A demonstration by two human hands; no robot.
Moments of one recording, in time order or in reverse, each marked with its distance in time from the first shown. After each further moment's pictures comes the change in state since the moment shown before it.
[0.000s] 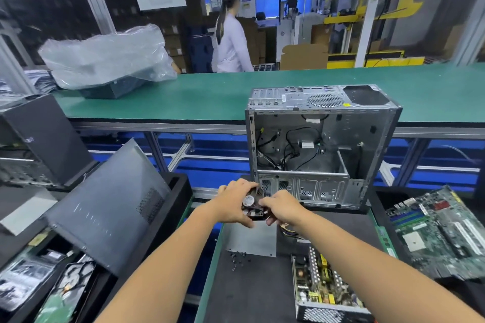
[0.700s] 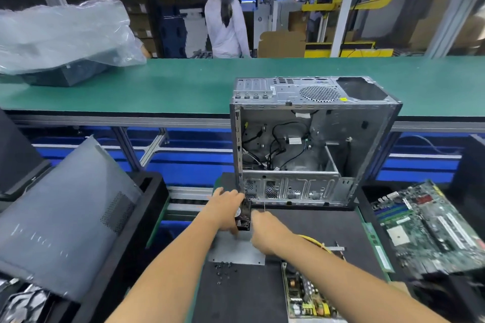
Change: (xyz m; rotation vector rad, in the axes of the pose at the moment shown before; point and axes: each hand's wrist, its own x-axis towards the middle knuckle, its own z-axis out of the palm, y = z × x) left_hand 0.075 -0.038 0.059 0.427 -0.118 0.023; right_hand 0.031 0.030 0.031 -0.792 -0.031 -0.071
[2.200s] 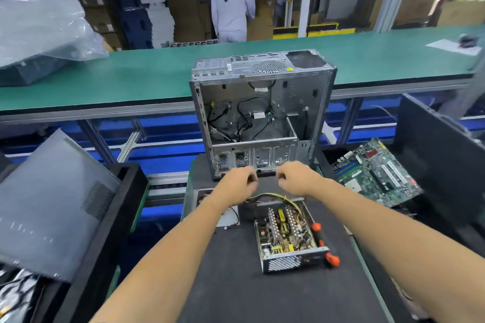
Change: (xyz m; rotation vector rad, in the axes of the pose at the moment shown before) left_hand -0.030 0.109 -0.035 -0.607 0.206 0.090; right_hand -0.082 0.105 -0.062 -0.095 0.132 0.024
